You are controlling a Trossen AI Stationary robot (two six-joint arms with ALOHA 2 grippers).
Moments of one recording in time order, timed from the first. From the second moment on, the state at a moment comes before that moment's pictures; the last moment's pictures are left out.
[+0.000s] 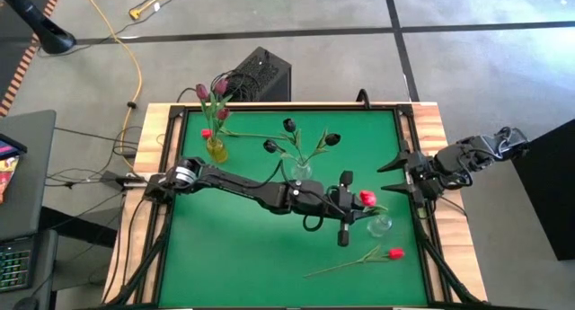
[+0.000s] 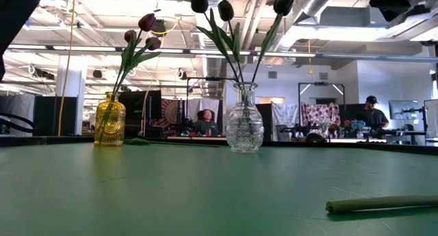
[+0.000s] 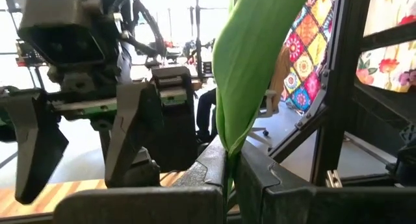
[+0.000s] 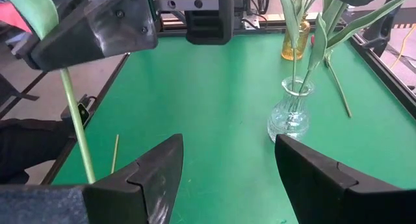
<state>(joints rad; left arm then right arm) -0.20 2.21 1.89 0.40 -0.08 0.03 0.40 0.44 0.76 -0.73 0.29 0.21</state>
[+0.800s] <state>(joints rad) -0.18 2.21 1.89 0.35 -0.09 0.03 0.40 0.44 0.76 -0.73 0.29 0.21</state>
